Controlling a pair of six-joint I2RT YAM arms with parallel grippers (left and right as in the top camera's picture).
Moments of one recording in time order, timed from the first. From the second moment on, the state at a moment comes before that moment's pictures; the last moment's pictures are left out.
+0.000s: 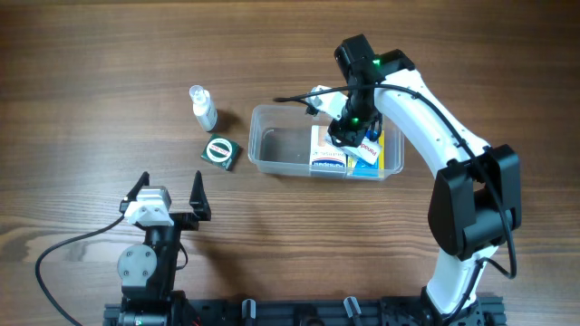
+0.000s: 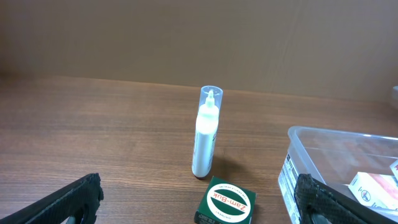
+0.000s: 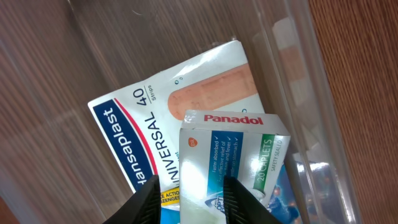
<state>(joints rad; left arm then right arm) -0.03 0.02 0.01 -0.07 0.00 -0.11 0.37 2.00 1.62 -1.12 -0.18 -0.72</state>
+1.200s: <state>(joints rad) -0.03 0.02 0.01 -0.07 0.00 -0.11 0.37 2.00 1.55 -1.06 -0.23 -0.64</state>
